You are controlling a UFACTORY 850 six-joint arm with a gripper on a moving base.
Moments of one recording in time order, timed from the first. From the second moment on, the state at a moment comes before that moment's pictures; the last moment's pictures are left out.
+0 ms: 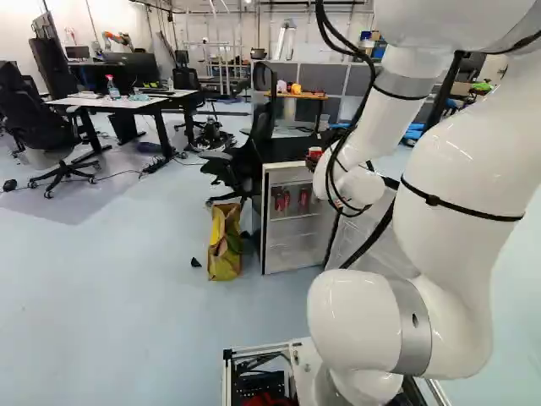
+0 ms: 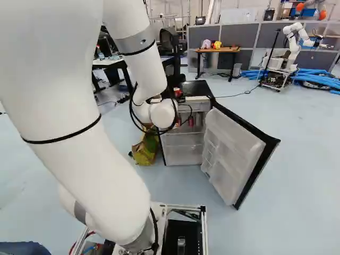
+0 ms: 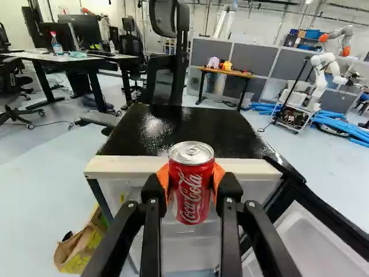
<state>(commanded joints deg) -17.2 -6.7 -27.3 -18.5 57.7 0.0</state>
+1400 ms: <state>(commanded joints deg) -11.9 -19.5 -44.5 -16.4 57.2 0.0</state>
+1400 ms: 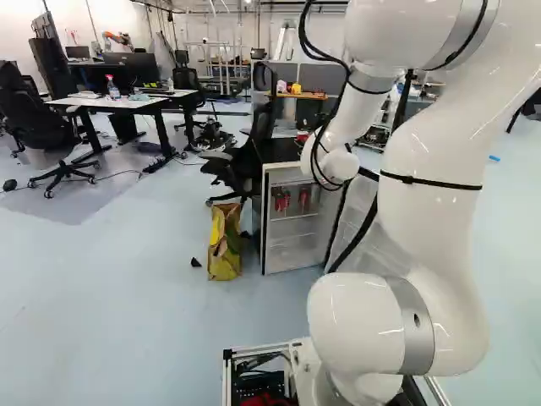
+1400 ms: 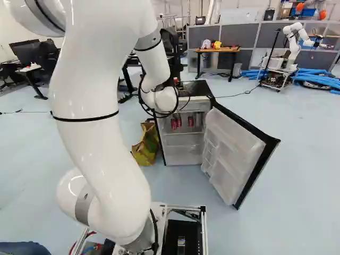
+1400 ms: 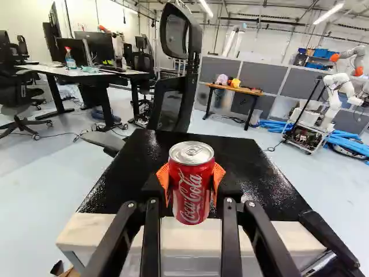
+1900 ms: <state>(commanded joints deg) -9.6 -24.4 -50.6 -13.3 54.9 0.0</state>
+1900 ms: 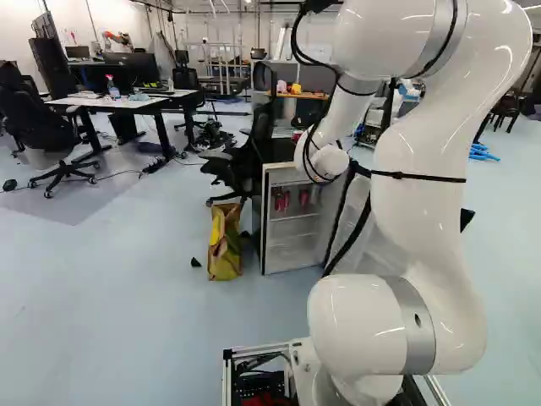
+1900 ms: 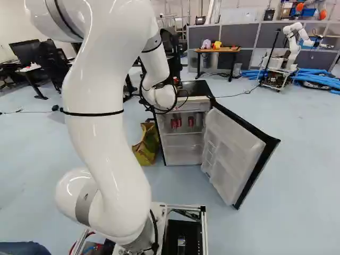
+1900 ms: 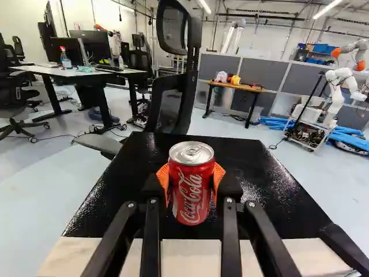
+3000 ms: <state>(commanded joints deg) -5.3 -34.3 -63.4 -7.9 50.3 0.0</state>
